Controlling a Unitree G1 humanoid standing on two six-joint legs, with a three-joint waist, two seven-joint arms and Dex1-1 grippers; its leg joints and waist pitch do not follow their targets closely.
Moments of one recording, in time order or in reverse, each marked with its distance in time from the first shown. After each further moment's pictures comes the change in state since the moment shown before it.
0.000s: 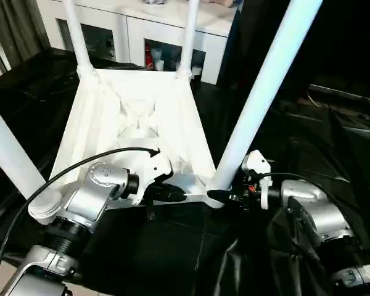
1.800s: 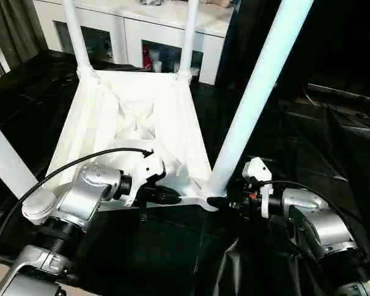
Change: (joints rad) left arm 0.031 0.083 0.013 -0.023 -0.058 -0.014 -0.135; right arm 0.071 -0.044 0.039 -0.118 0.015 0.047 0.085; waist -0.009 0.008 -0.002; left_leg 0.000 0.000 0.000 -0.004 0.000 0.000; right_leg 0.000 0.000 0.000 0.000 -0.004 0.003
